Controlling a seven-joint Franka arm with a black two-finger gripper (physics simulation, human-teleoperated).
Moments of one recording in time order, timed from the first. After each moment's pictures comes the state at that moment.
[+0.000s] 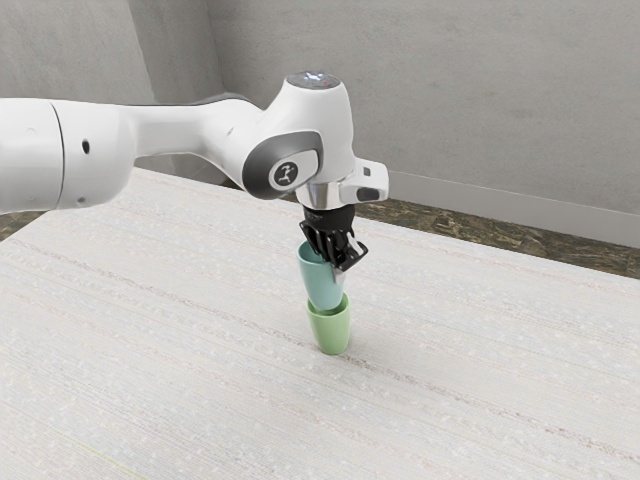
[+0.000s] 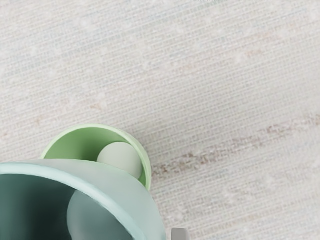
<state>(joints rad) 0.02 0.32 -0.40 -1.67 0.19 2.00 -0.12</state>
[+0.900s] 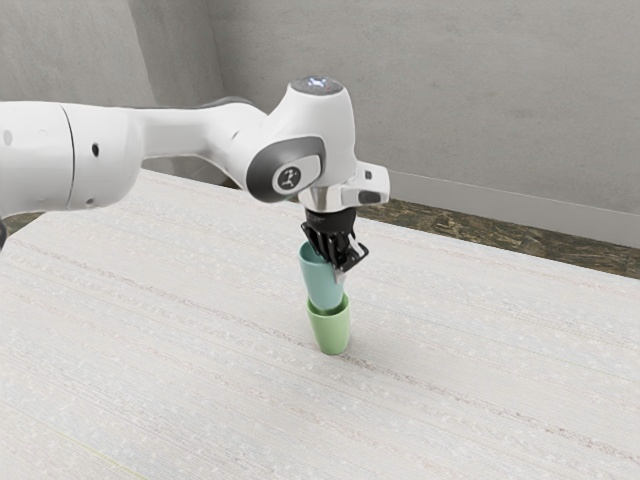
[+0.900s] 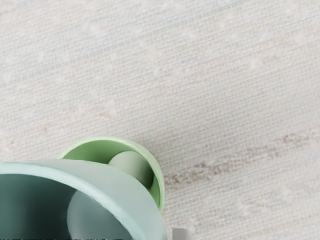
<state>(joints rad) 0.02 0.36 -0.40 -1.65 0.22 2.02 -0.12</state>
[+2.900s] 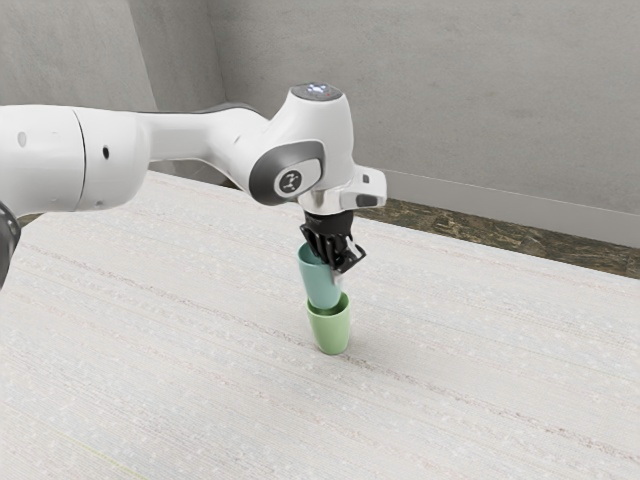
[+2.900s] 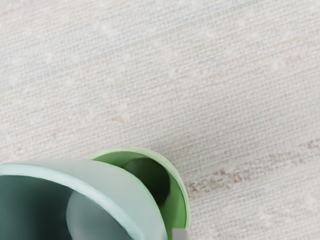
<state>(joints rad) 0.02 0.40 -0.38 -1.63 0.23 2.03 -0.10</state>
